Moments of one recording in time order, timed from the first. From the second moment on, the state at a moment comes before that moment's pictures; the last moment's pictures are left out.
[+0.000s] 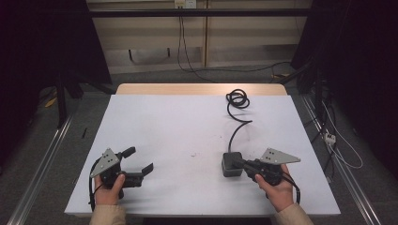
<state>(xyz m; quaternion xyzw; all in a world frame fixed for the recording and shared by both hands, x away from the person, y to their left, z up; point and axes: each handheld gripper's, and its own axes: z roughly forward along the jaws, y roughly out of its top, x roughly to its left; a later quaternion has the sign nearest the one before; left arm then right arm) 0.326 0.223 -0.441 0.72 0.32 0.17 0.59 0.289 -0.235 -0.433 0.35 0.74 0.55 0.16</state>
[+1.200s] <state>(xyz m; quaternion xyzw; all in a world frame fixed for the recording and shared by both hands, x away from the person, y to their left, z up) 0.327 0.223 -0.441 0.72 0.32 0.17 0.59 0.291 -0.233 -0.436 0.34 0.76 0.53 0.18</state>
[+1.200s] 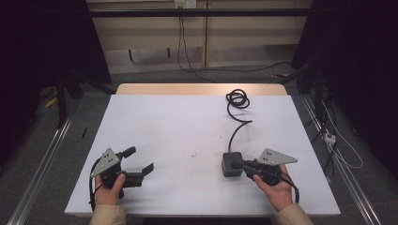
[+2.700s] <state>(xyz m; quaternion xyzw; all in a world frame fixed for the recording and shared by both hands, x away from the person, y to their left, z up) 0.326 0.221 -0.440 0.72 0.32 0.17 0.59 0.291 -0.232 -0.438 0.34 0.76 0.53 0.18</state>
